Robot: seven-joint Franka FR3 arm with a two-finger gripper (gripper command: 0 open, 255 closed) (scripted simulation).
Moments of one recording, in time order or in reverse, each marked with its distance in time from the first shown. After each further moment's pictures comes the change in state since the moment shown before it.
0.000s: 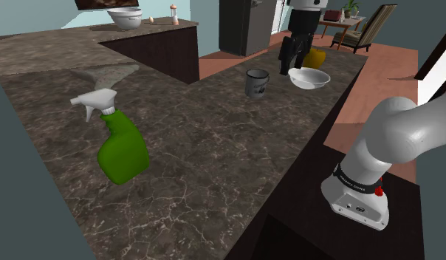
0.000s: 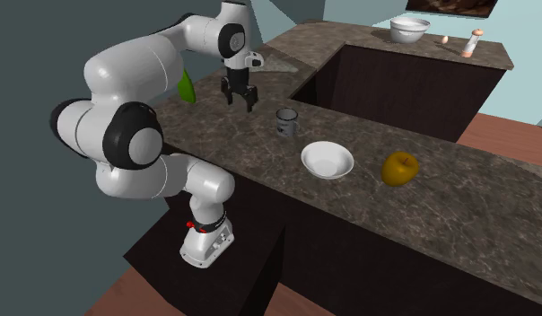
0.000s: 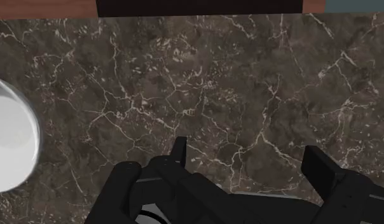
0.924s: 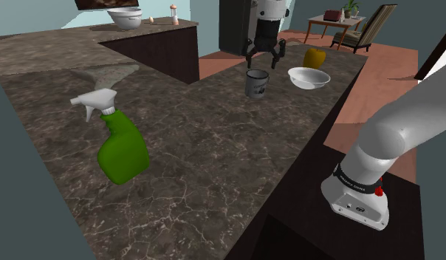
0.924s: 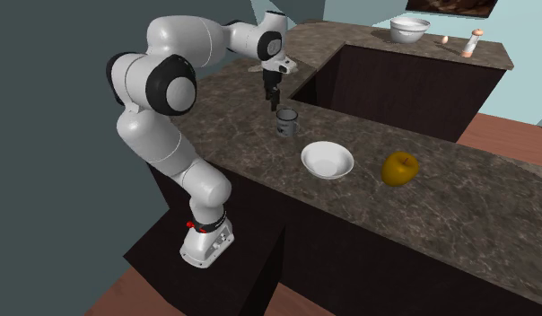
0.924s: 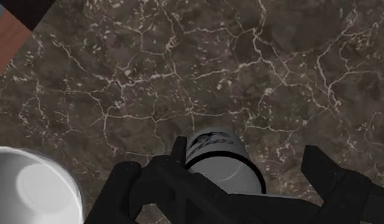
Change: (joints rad) arm -0.227 0.425 0.066 0.212 0.013 0.210 0.587
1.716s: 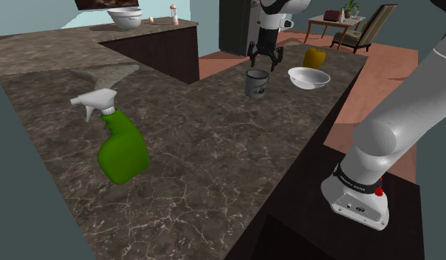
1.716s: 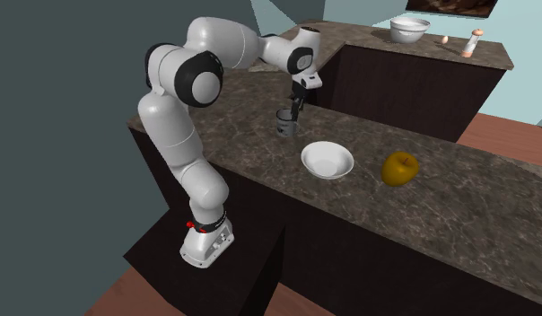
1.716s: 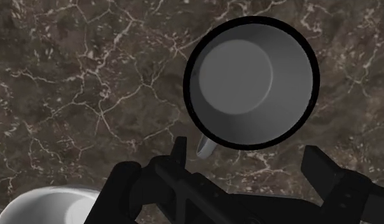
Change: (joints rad) arm -0.140 0.219 -0.046 0.104 -0.029 0.110 0.434
